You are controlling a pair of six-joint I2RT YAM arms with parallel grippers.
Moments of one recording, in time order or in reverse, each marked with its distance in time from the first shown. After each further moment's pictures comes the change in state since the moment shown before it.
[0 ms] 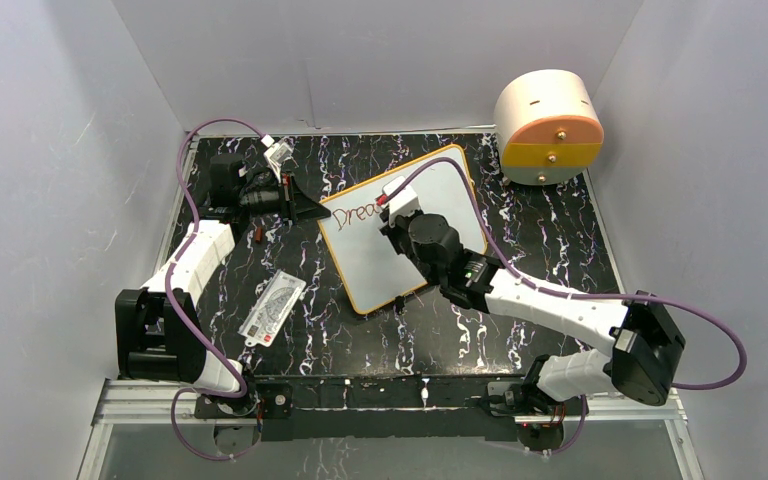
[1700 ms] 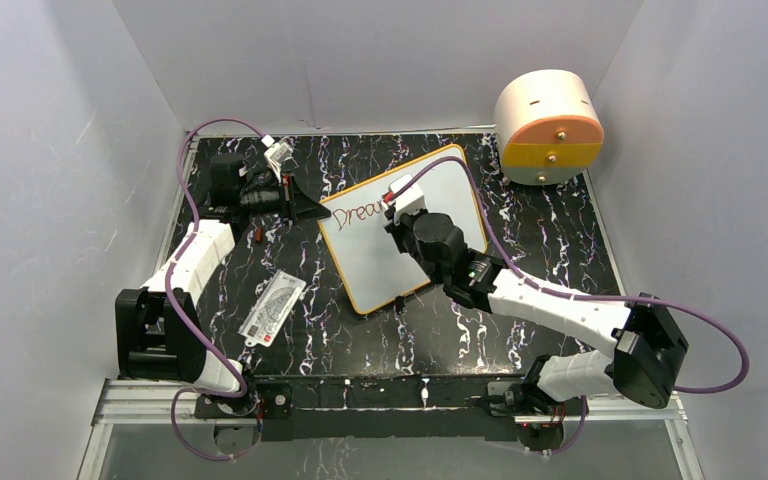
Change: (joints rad) left arm 0.000 0.003 0.004 -0.009 -0.001 0.004; right arm -0.023 -0.014 -0.018 0.008 -0.014 0.030
